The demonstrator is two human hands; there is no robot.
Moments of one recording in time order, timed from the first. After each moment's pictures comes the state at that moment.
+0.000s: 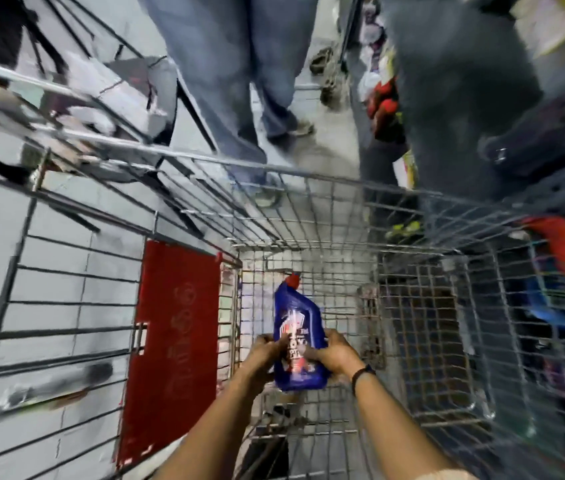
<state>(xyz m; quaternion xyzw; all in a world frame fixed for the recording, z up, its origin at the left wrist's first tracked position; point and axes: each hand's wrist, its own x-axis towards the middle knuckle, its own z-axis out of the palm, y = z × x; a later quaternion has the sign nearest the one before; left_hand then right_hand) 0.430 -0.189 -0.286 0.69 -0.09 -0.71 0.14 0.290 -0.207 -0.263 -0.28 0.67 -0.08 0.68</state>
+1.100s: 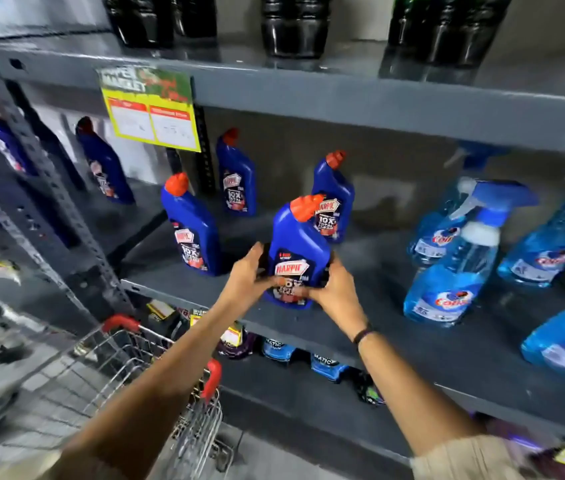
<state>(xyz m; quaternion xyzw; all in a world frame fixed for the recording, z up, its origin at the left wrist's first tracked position) -0.001 -0.074 0.065 0.11 -0.85 -0.49 0.16 -0.053 0.084 0.073 -0.20 0.79 -0.57 0.08</state>
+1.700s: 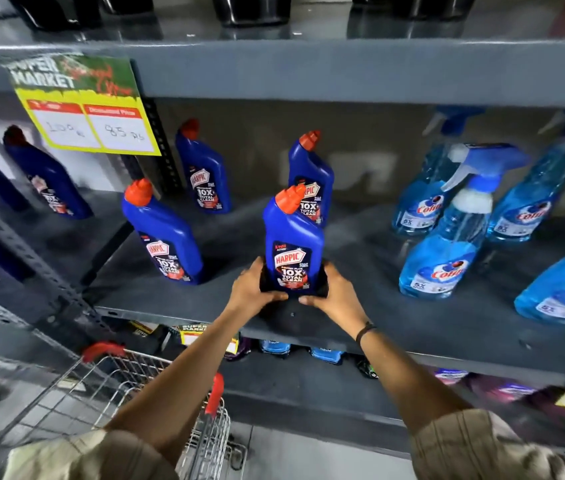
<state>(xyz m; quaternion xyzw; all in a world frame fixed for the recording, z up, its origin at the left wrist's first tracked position) -0.036 -0.081 0.016 0.12 -0.89 -0.44 0.03 -0.069 0.093 0.022 -0.17 0.86 -0.48 0.09</state>
